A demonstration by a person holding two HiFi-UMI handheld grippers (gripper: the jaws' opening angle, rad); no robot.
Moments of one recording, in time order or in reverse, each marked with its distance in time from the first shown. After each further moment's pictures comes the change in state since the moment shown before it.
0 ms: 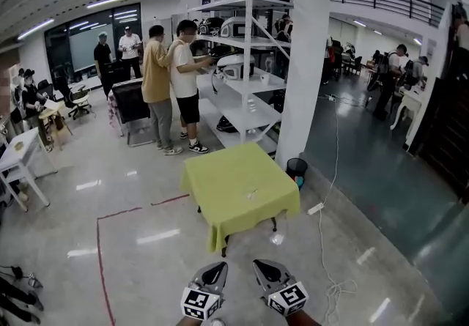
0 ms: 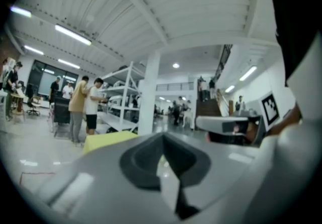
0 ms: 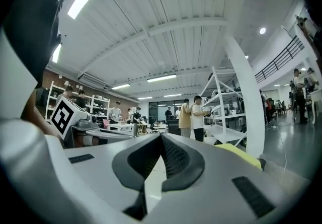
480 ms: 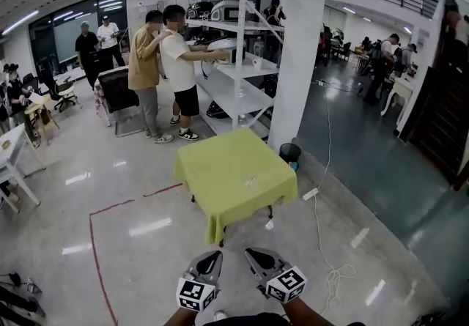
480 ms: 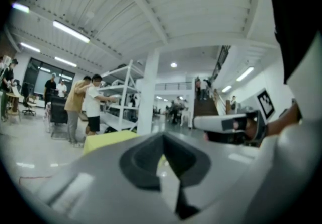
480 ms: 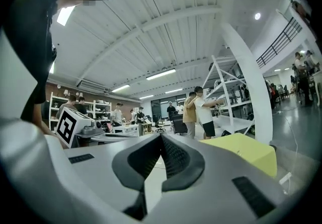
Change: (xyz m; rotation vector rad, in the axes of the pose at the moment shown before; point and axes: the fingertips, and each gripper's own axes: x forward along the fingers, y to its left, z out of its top) left arm -0.004 0.055 -0.006 0.005 0.014 -0.040; right arm 0.058 0.022 -0.014 0.112 0.029 0.047
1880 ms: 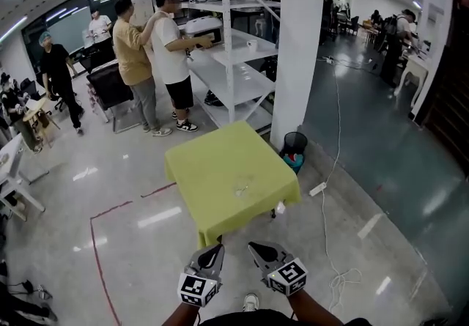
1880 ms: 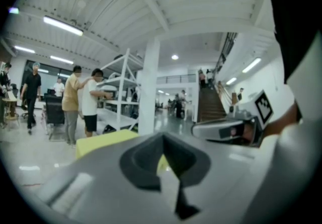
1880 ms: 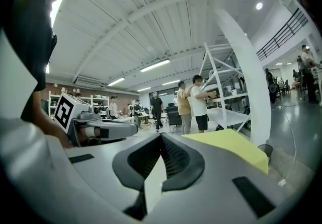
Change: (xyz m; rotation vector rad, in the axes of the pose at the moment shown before) left arm 0.195 0.022 0.011 0.023 0.078 0.023; right arm 0.042 -0.201 -0.002 0.020 0.103 -0.001
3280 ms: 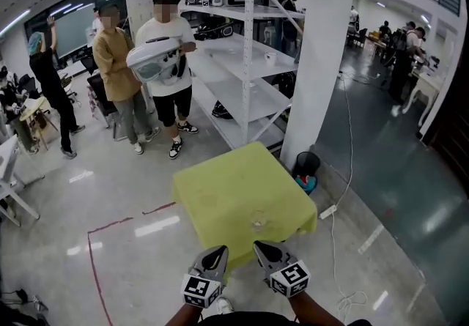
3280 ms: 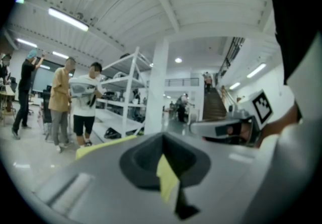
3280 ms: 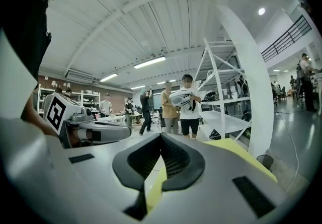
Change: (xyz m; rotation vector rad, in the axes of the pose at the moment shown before) left arm 0.092 0.157 0.026 -0.040 -0.036 -0.003; right arm 0.166 -0.082 0.045 -0.034 0.008 -0.074
